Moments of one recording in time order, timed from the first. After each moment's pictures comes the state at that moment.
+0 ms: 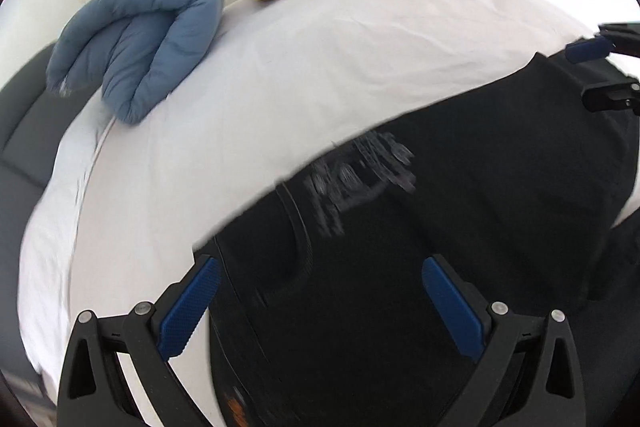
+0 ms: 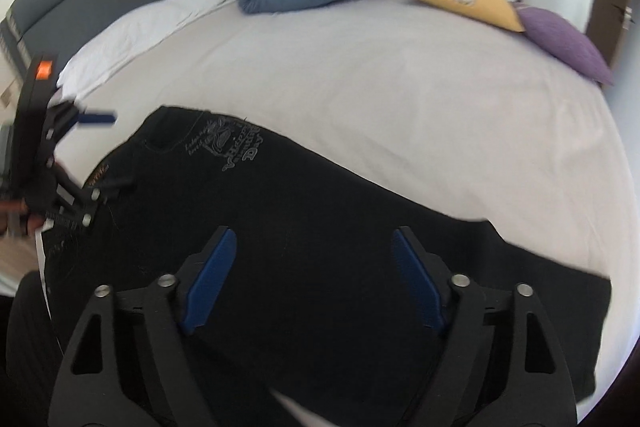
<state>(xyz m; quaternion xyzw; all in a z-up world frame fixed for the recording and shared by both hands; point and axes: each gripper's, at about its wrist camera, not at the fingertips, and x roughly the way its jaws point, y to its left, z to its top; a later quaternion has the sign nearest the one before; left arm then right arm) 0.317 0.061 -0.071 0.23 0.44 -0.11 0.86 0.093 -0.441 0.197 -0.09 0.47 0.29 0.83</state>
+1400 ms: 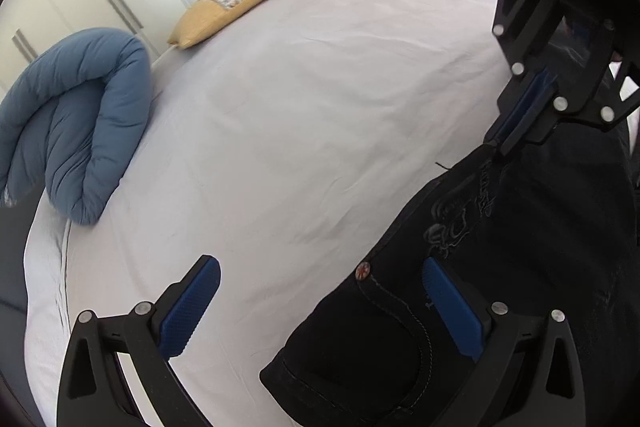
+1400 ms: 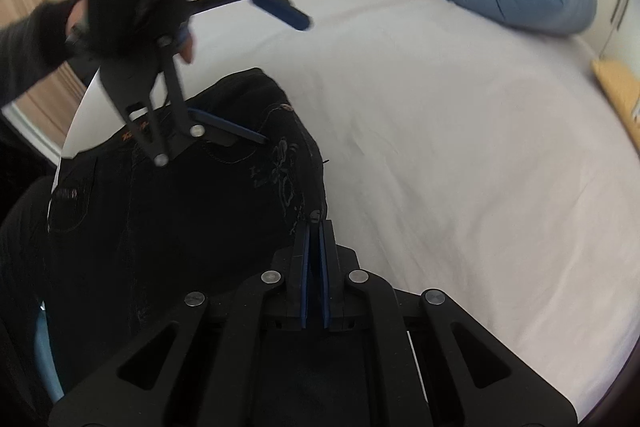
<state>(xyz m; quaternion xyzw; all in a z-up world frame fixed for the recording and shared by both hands) 0.410 0.086 -0.082 0.32 0.41 -0.27 0.81 0.124 -0.287 0.206 -0.26 0.44 0.50 0.70</state>
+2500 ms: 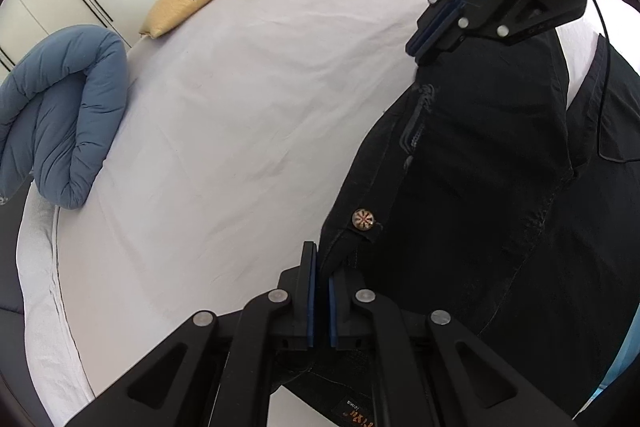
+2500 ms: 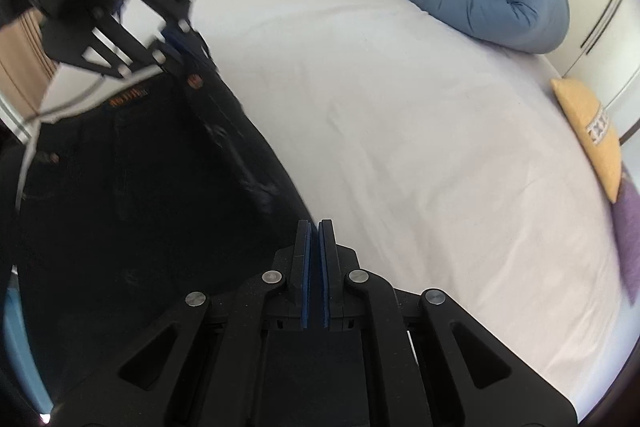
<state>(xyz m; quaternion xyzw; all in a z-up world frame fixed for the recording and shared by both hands) 0.337 0.097 -0.062 0.33 0.44 -0.29 0.78 0.055 -0.307 0.226 -0.33 0.43 0.43 0.72</state>
